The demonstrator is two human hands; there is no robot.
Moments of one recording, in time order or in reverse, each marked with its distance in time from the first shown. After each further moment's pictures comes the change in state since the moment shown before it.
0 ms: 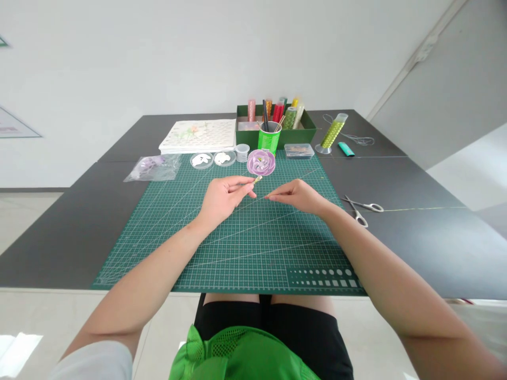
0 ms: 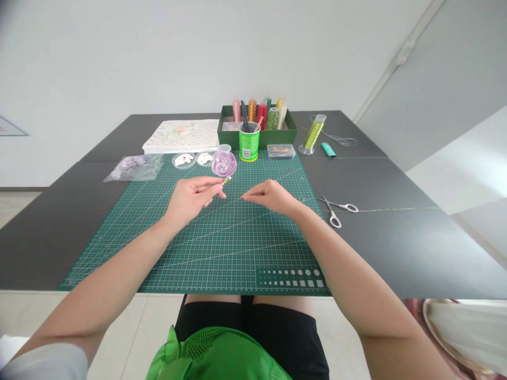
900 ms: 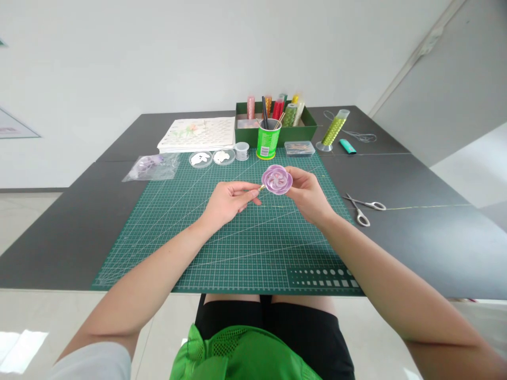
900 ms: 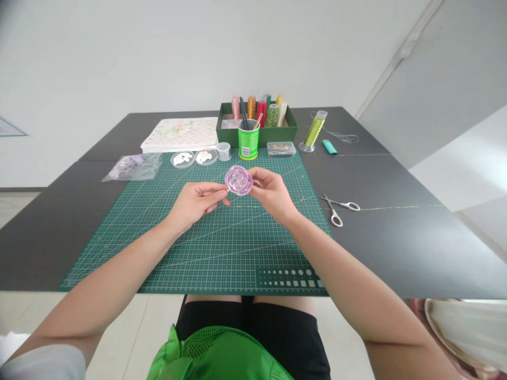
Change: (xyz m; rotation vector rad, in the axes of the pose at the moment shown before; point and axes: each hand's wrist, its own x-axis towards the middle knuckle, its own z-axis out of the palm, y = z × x) left_hand -0.001 -0.003 0.011 -0.138 -0.080 -0.144; right_hand -0.006 -0.041 0.024 0.486 0.382 -0.130
